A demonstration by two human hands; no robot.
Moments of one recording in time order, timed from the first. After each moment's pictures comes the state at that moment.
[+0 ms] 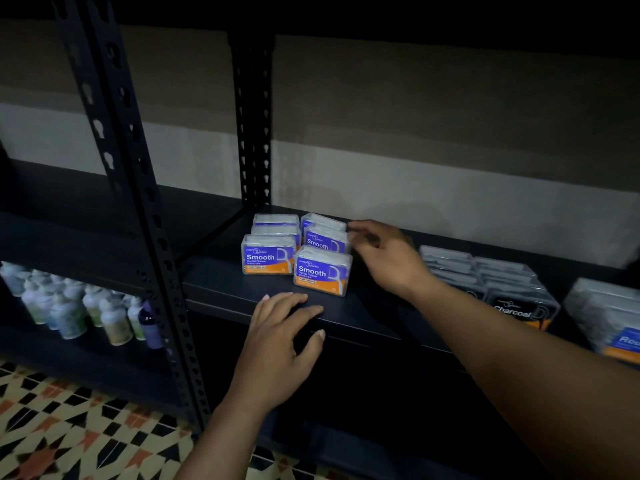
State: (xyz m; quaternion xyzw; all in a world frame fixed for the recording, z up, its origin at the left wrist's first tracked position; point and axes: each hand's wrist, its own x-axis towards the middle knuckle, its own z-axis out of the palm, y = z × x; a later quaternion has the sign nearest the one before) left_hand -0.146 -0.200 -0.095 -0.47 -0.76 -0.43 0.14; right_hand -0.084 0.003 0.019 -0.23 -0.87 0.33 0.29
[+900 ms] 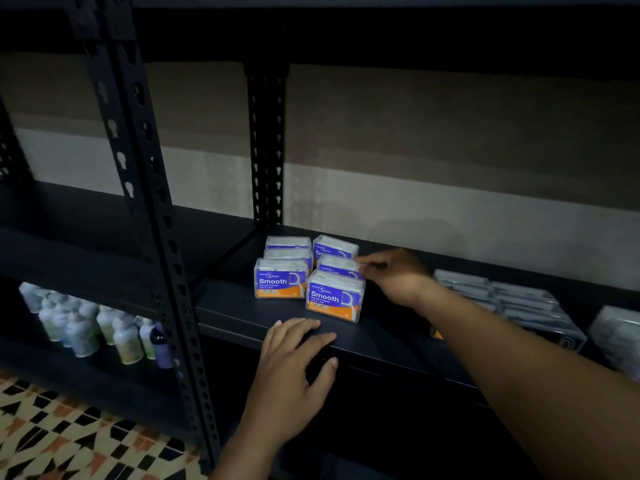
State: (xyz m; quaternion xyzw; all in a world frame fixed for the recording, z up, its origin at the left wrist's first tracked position) left_hand -0.149 -0.197 -0.099 -0.47 -0.75 -0.44 0.16; right_hand -0.109 0.029 0.017 -0.28 -0.88 0.34 0.17
